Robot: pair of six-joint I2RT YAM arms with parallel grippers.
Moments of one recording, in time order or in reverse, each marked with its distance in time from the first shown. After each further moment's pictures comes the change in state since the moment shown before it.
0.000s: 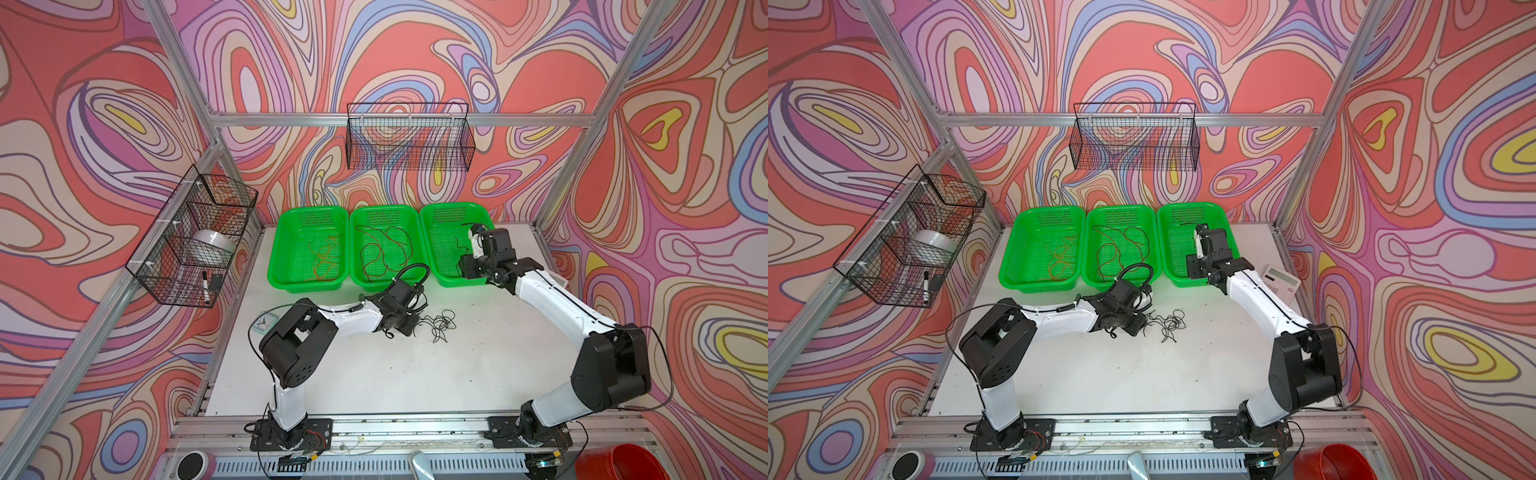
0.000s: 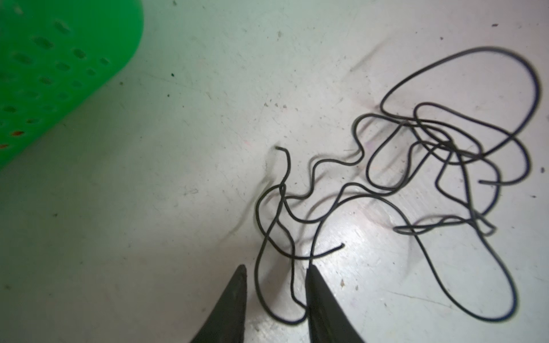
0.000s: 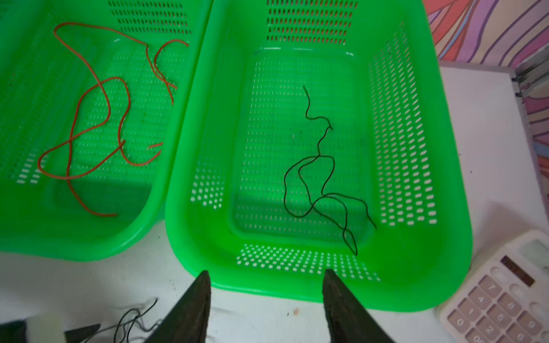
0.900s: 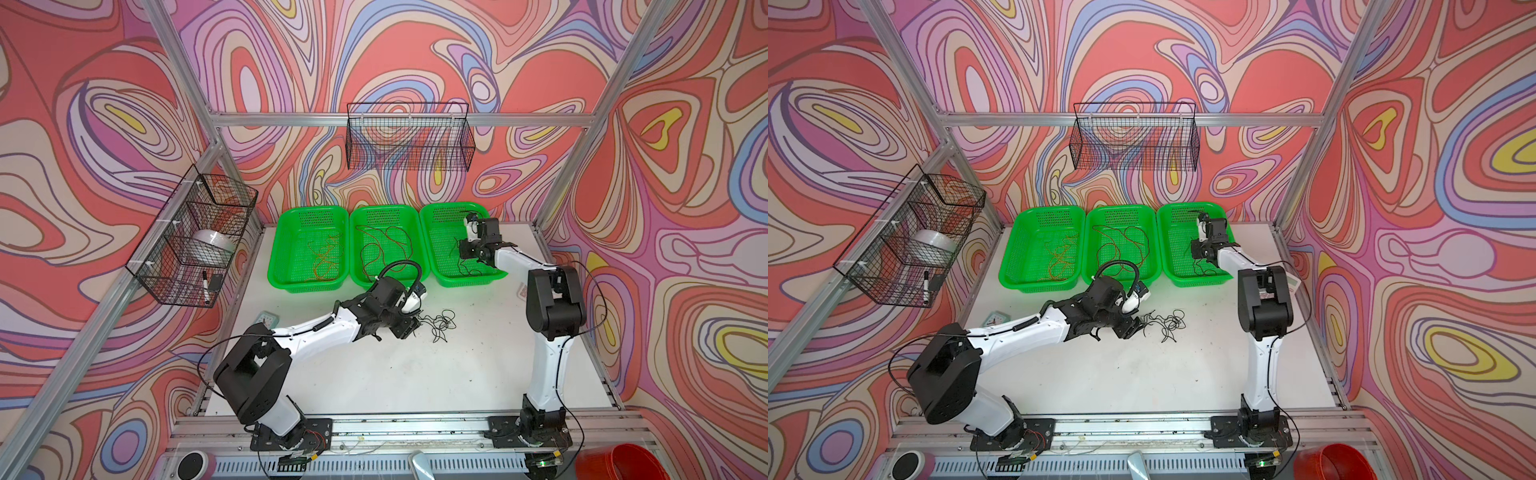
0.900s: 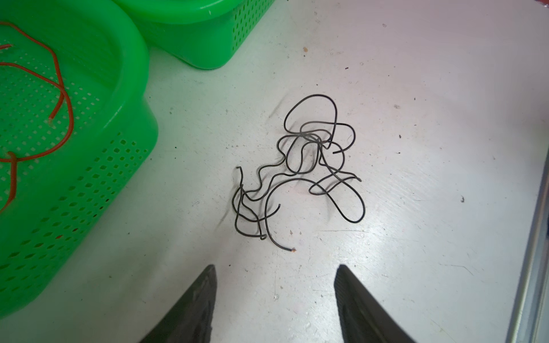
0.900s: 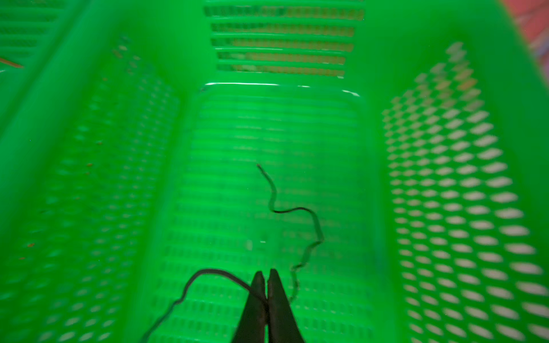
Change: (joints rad) left arm 0.000 -0.289 -0.114 -0.004 0.085 0.238; right arm -0.204 0.611 0.373 0.283 -0.106 -0.113
